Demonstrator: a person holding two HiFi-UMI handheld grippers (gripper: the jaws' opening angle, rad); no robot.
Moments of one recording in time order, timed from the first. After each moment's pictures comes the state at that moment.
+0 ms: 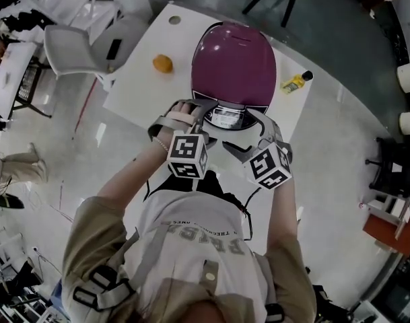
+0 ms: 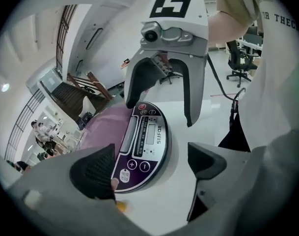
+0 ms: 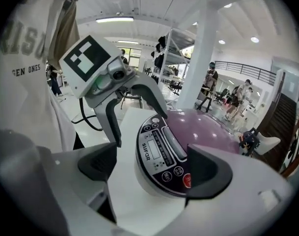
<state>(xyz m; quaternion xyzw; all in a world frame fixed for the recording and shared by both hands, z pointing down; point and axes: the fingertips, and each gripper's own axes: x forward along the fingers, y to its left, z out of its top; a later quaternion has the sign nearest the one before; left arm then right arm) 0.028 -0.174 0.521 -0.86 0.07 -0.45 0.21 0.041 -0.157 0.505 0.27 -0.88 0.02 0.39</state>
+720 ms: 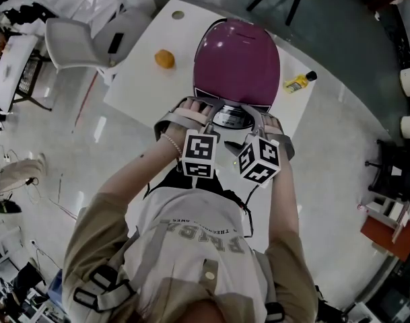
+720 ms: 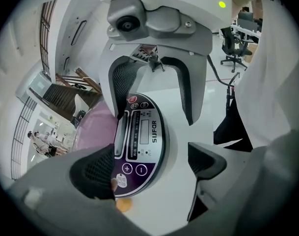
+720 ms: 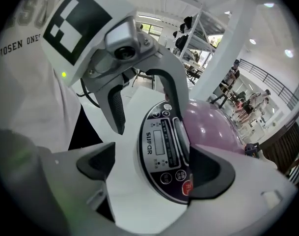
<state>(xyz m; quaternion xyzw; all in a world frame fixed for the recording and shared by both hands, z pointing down) 0.032 -0.175 0.541 -0.82 0.05 -0.52 0.24 0.036 -0.155 0.541 0.19 -0.83 -0.04 0.52</state>
